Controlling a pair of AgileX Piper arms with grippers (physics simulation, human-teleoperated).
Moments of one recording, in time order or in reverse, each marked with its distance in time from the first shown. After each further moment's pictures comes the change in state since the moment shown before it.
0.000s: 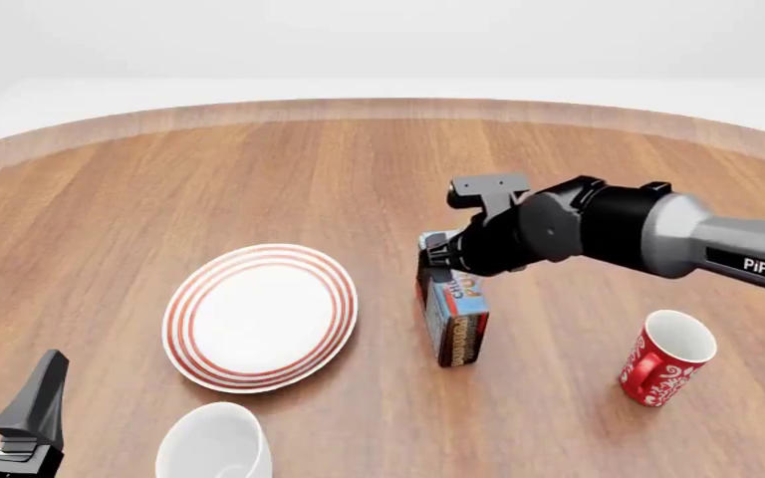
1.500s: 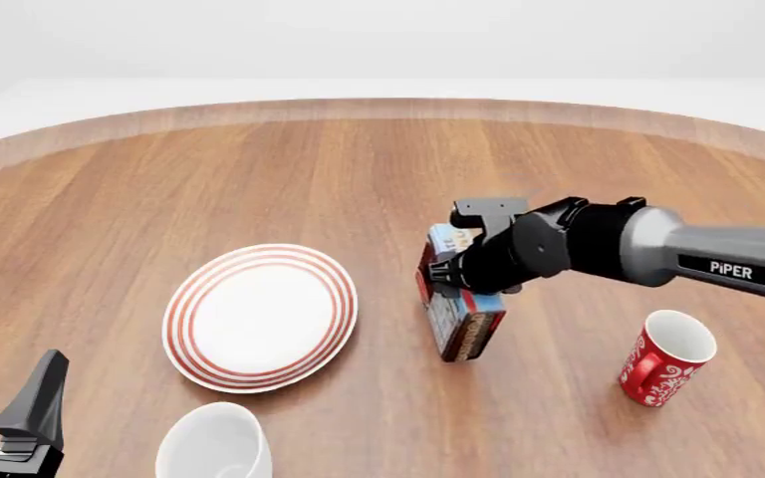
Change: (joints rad) left arm 0.000 0.000 0.000 0.000 0.000; right arm -0.014 0.060 0.036 -0.027 0.074
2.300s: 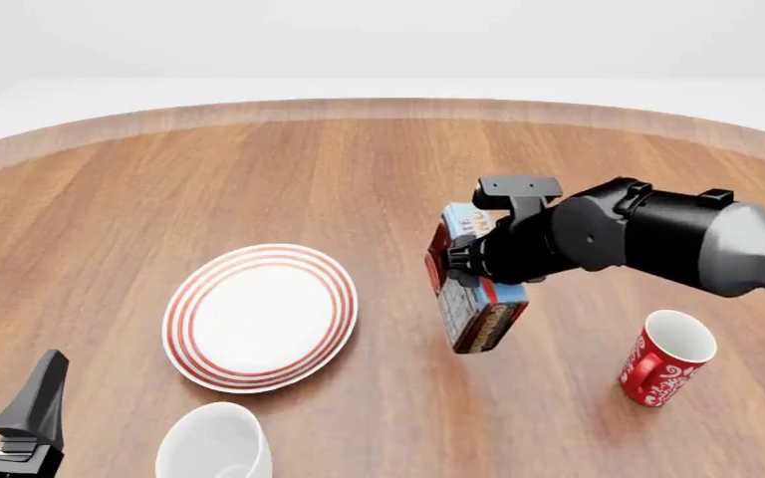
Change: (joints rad) left arm 0.000 0.000 0.000 0.000 0.000; right arm 0.003 -0.183 0.049 0.071 0.007
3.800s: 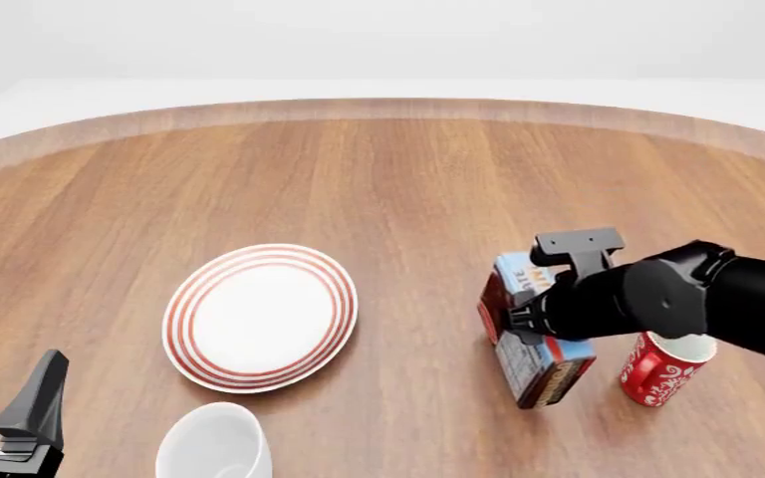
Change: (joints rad) left arm 0.000 0.000 0.000 0.000 0.000; right arm -0.106 -0.168 0.290 -0.046 -0.122
